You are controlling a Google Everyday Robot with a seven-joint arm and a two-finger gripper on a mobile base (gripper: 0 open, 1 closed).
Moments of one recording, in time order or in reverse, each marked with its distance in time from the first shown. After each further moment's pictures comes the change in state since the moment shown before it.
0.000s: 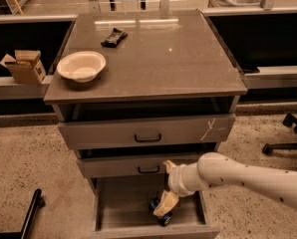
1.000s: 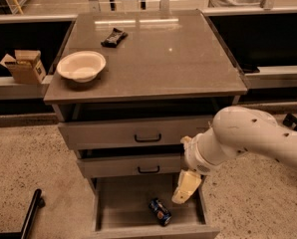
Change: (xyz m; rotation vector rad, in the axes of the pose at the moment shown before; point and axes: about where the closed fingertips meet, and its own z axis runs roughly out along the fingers) arm -0.074 0.009 -0.166 0.014 0.269 0.019
